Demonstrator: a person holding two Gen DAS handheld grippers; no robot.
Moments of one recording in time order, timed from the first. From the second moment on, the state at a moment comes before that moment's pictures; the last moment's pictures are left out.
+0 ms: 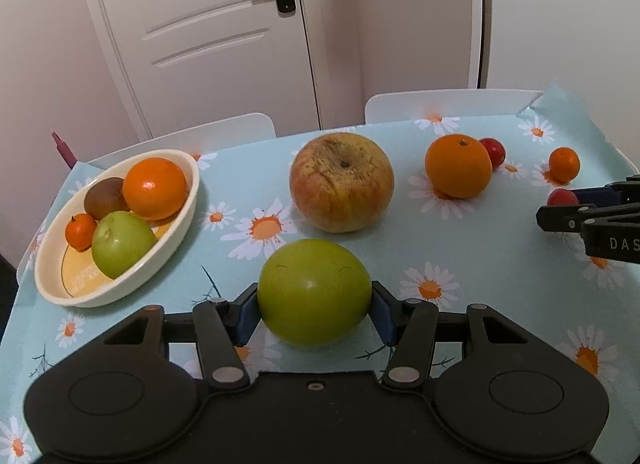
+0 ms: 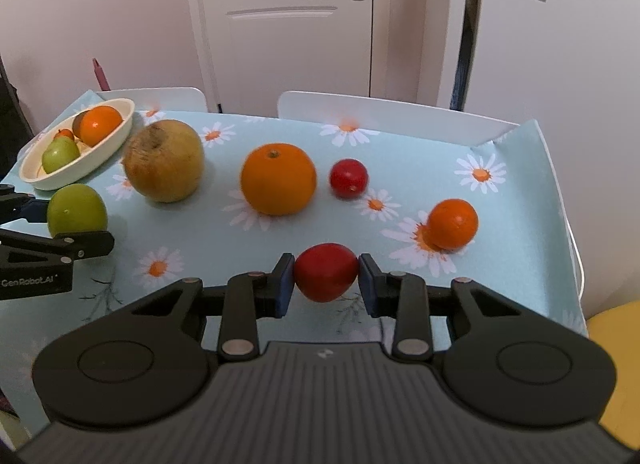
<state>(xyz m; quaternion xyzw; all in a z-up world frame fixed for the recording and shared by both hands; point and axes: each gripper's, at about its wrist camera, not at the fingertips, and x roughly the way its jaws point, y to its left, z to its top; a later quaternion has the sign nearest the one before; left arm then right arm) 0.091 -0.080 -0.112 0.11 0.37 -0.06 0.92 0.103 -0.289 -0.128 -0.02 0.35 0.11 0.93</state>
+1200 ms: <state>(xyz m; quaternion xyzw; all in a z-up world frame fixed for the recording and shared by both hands) 0.114 0.086 -0.044 0.08 0.36 -0.02 0.93 0.133 -0.086 -0.043 -0.01 0.34 0.21 0.92</state>
